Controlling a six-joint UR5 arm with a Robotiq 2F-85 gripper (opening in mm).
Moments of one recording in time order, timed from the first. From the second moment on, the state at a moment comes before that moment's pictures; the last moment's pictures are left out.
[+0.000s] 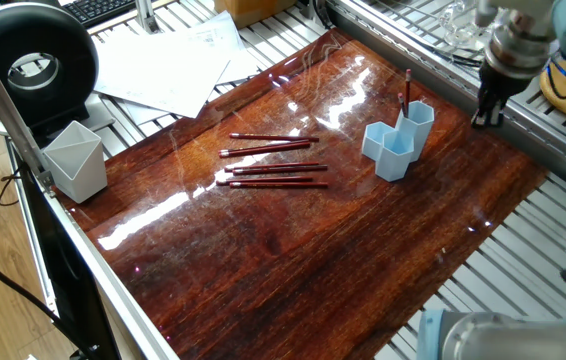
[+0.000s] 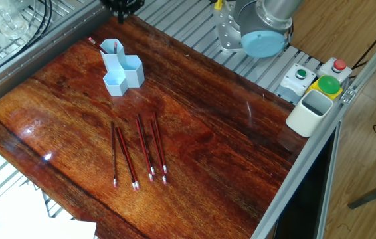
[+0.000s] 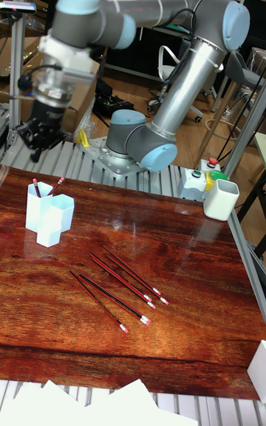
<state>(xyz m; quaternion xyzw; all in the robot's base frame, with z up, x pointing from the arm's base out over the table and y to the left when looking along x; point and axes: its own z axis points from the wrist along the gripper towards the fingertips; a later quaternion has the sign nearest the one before) 0.331 -0.222 0.139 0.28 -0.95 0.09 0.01</state>
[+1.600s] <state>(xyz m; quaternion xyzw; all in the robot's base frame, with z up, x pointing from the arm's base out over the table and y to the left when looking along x) 0.352 -0.132 0.167 0.28 -0.95 0.12 0.09</state>
